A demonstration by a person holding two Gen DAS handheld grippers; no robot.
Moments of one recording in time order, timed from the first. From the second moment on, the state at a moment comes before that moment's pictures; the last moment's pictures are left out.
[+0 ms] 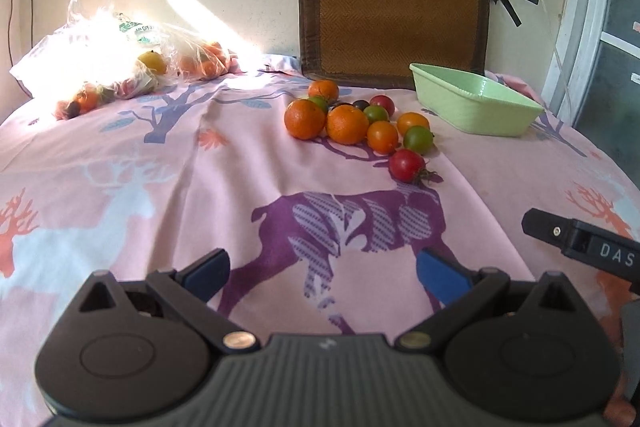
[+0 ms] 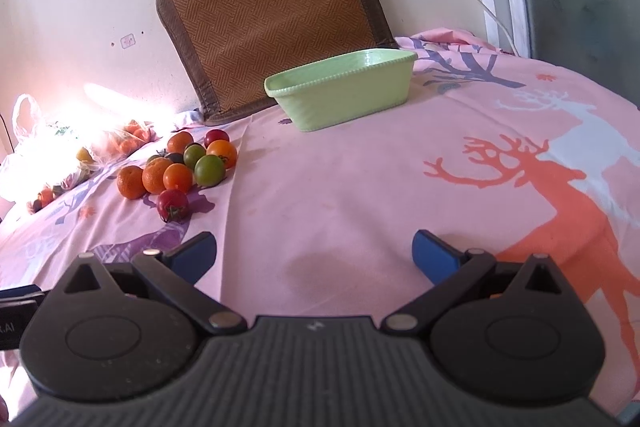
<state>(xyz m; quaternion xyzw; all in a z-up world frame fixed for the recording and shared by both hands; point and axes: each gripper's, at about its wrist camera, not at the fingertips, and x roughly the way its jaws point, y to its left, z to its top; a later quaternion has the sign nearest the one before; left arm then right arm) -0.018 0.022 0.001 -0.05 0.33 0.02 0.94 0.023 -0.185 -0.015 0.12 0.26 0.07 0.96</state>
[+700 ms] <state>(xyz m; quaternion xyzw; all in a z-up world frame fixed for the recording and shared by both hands) -0.019 0.034 -0.007 -0.05 0.32 -0.01 0.94 0.022 -0.185 -0.017 0.11 0.26 0.08 0.96</state>
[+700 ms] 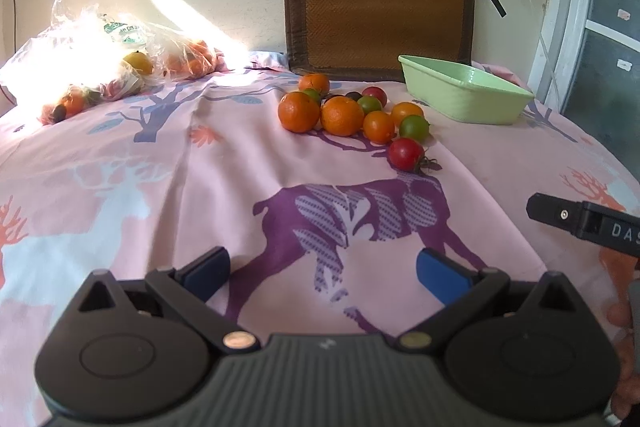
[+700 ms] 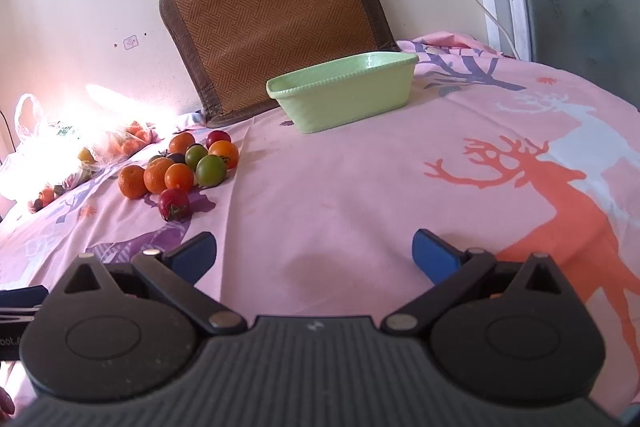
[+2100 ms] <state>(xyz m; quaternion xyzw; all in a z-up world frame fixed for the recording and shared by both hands) 0.088 -0.011 -0.001 -0.01 0.32 -0.12 0.94 0.164 -0.130 0.009 0.02 0.36 0.30 0.88</state>
